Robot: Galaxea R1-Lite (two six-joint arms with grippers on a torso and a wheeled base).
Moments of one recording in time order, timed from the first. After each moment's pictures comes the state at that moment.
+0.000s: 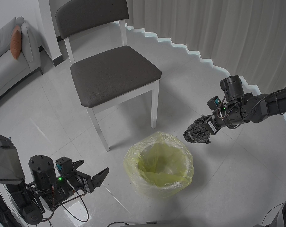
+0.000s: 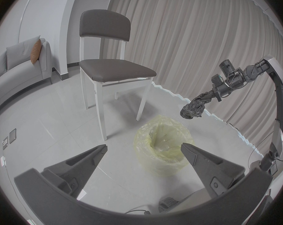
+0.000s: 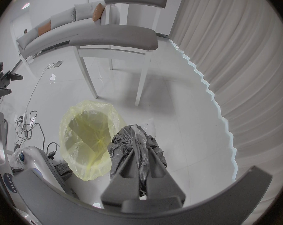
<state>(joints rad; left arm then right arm) -0.46 1.91 -0.02 -1.55 0.01 -0.17 0.31 2.01 -1.31 0.01 -0.05 -0.42</state>
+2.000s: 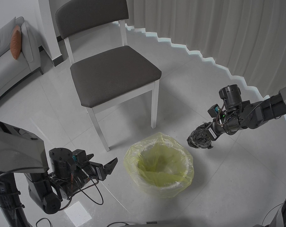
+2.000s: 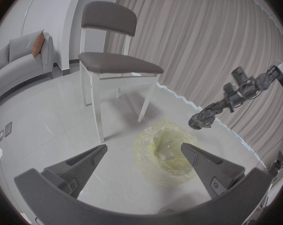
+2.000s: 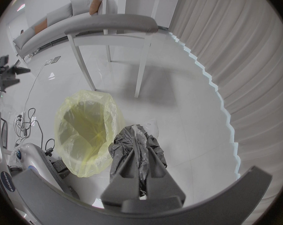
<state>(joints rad) -0.43 2.12 -0.23 -1.55 0.00 -0.21 0.28 2.06 -1.25 -0.04 -0.05 -0.42</state>
